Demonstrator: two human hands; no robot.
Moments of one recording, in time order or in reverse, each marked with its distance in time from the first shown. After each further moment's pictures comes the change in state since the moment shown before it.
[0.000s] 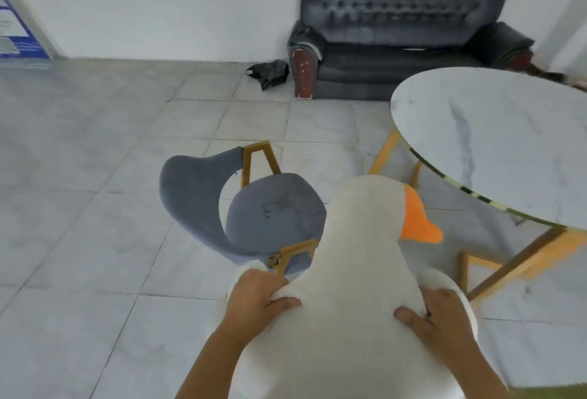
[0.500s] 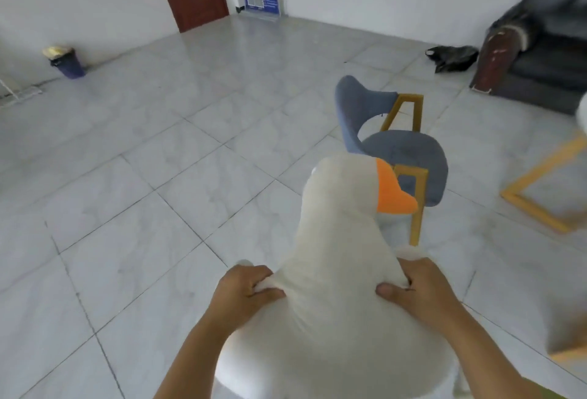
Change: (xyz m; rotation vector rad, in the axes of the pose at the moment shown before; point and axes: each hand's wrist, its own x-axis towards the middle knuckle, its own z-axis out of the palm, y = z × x) left_hand -0.406 0.184 0.021 -0.030 0.377 -0.723; right_hand -0.235 -0.021 -0.013 0.317 -0.551 -0.627
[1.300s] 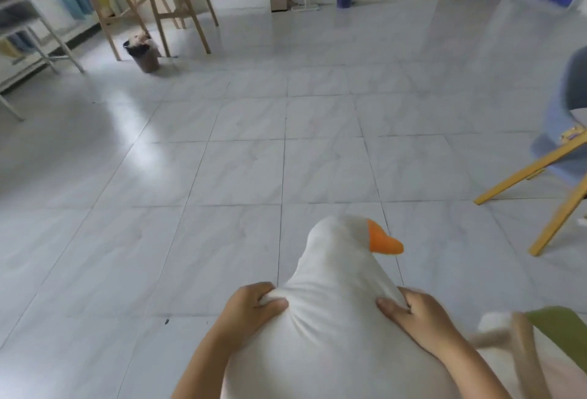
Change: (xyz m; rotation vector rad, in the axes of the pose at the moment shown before) left_hand -0.721 0.133 0.267 -0.233 0.461 -0.707; right_hand -0.563 0.054 0.035 -0.134 -0.718 -0.392
